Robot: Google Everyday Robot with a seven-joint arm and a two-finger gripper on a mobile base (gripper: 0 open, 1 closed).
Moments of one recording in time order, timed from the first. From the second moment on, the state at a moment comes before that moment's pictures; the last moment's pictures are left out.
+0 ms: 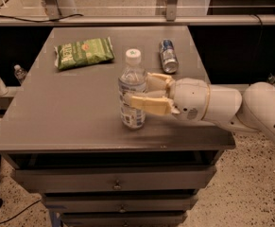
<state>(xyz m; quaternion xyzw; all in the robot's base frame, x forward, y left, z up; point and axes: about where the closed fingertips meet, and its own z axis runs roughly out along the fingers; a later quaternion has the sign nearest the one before) 0.479 -0.006 0.919 -0.54 -0.43 -0.56 0.46</state>
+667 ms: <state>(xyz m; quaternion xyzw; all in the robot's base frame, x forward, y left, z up) 0.478 -0.007 0.917 -0.53 -0.43 -0.56 0.47</state>
